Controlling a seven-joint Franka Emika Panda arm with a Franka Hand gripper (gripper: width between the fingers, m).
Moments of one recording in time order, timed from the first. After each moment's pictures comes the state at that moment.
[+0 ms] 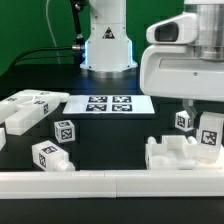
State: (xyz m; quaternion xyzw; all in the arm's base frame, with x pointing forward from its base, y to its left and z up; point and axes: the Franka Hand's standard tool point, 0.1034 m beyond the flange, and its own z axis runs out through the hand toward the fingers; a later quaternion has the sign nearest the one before) arm 0.647 0.114 0.077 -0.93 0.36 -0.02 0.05
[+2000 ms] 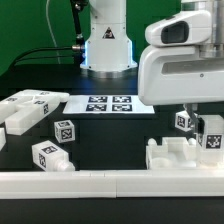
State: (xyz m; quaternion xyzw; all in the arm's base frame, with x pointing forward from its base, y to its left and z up) arm 0.656 0.114 0.081 -1.00 0.06 -0.05 0.03
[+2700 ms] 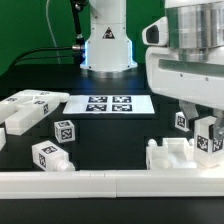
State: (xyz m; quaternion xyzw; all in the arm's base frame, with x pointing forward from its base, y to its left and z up) arm 0.656 0.101 0.078 -0.83 0.55 -0.01 0.07
